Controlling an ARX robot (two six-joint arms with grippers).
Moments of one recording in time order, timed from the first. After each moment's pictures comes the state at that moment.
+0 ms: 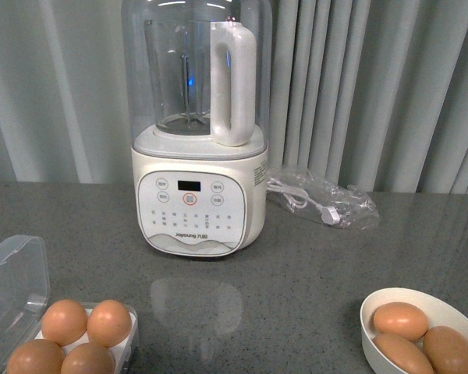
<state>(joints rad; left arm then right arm) 0.00 0.00 0.03 0.00 0.00 0.00 0.00 0.48 0.00 0.48 0.00 -0.01</state>
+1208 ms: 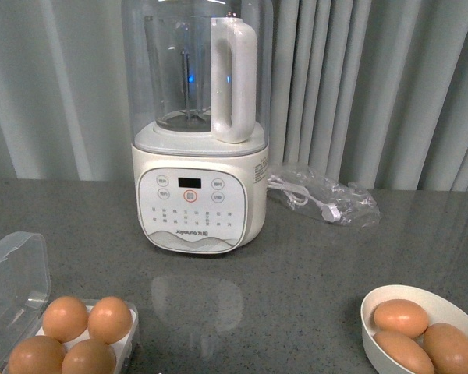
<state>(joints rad) 0.00 0.00 0.03 0.00 0.00 0.00 0.00 0.01 0.01 0.00 0.00 -0.01</state>
